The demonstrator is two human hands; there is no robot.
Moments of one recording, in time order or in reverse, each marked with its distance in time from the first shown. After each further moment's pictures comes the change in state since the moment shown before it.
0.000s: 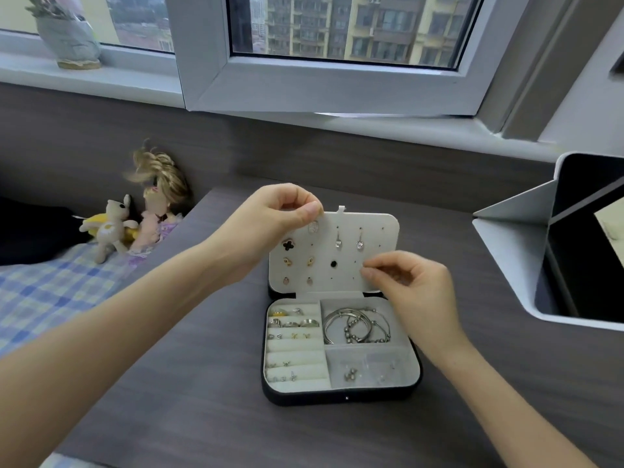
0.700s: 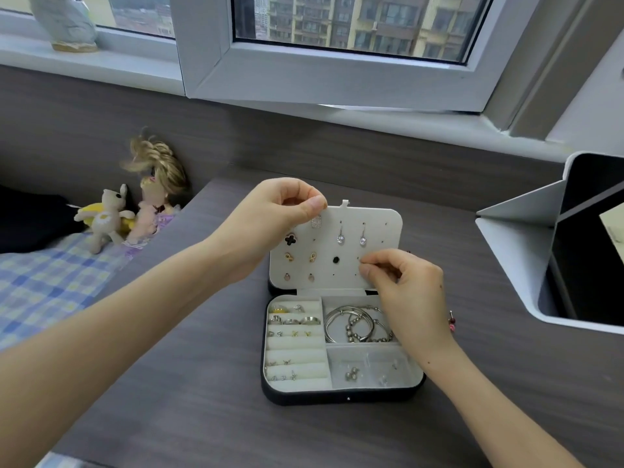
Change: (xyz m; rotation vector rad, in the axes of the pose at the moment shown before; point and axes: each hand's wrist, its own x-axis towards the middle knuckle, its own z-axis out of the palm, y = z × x) left_hand -0.001 0.002 0.004 -0.012 0.063 -0.044; right_hand 0.004 0.006 0.016 -0.233 0.070 -0.129
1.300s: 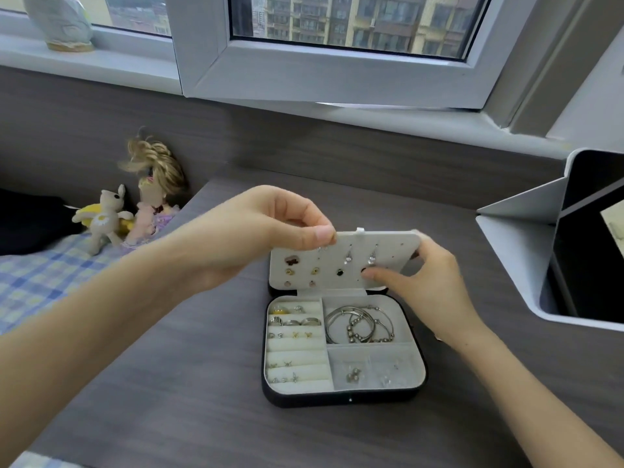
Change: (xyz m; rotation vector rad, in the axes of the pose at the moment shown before) left_hand -0.020 0.018 -0.019 -0.032 -0.369 -0.011; right_hand 0.015 0.010 -0.026 0.030 -0.178 0.072
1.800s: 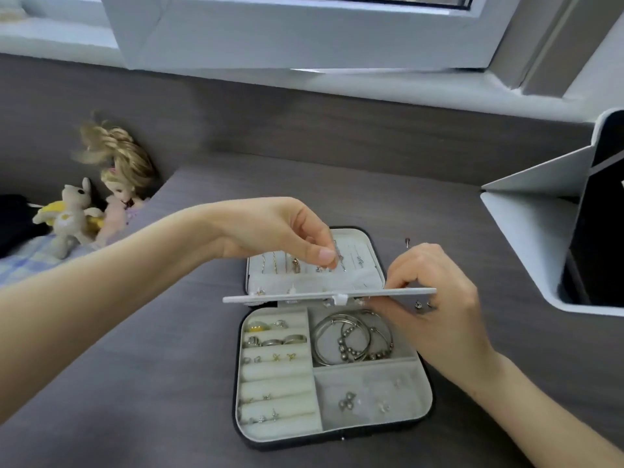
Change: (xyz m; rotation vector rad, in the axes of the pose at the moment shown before) left_hand 0.082 -0.043 -0.005 0.203 -0.401 -0.225; right_hand -0.007 0.037 0.009 -0.117 0.182 -0.598
